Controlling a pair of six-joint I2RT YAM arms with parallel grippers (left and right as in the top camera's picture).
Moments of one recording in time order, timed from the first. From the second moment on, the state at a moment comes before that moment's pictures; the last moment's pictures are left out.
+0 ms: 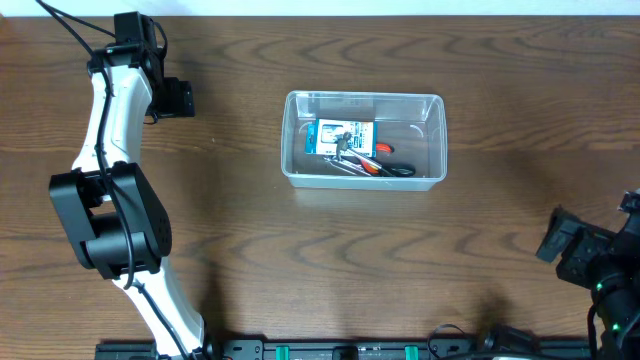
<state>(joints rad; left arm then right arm) 0.15 2.08 1.77 -0.96 -0.19 0.01 -0.35 0.69 1.29 -1.25 -0.03 0.04</state>
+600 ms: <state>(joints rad) 0.15 2.08 1.77 -0.96 -0.19 0.01 -0.08 0.29 0.94 -0.70 -0.03 -0.14</state>
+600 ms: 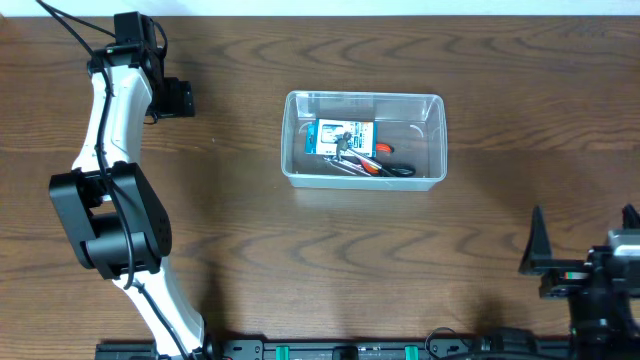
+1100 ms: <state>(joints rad) 0.15 2.08 1.77 -0.96 -0.19 0.01 -0.02 0.05 0.49 -0.19 -0.05 -0.14</state>
